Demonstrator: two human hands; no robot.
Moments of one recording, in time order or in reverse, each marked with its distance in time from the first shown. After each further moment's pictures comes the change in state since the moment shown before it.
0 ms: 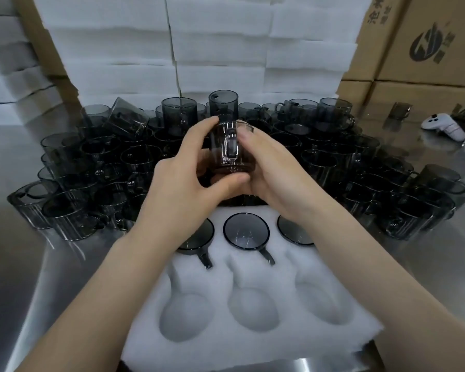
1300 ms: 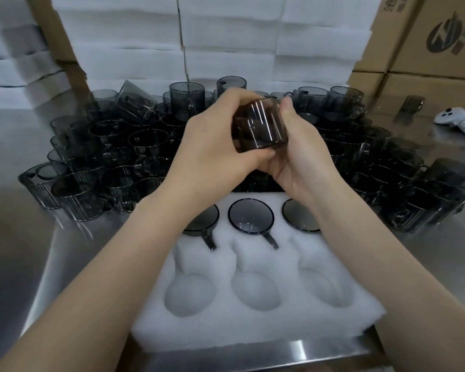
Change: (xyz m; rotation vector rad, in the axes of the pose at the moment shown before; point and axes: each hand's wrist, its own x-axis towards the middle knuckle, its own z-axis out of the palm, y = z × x) left_hand 0.020 0.033 0.007 -0.019 -0.043 0.091; right_hand 0.005 0.000 -0.011 0.268 0.231 0.004
